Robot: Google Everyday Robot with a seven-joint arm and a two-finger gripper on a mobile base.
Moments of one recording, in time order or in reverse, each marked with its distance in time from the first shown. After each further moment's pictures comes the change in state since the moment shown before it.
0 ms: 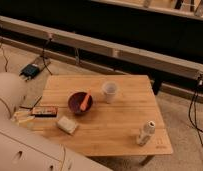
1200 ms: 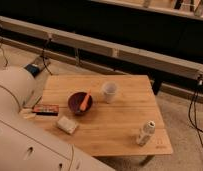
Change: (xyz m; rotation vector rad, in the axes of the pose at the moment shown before) arm 0.019 -0.015 -0.013 0.054 -0.058 -0.004
